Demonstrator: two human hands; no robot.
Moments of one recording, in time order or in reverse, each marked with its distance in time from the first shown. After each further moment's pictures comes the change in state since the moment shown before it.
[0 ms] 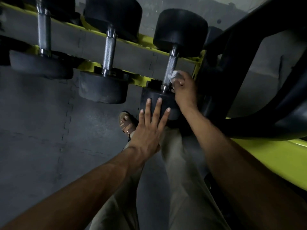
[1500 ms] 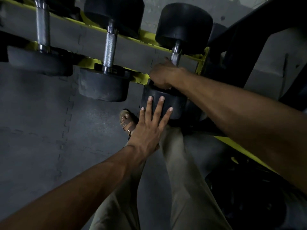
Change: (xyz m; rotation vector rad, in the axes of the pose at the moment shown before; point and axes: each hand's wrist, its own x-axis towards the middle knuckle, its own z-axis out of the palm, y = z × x) left_hand 0.000 -0.006 0.005 0.043 0.019 0.030; right_hand 0.047 -0.094 0.043 -1.659 -0.909 -0.666
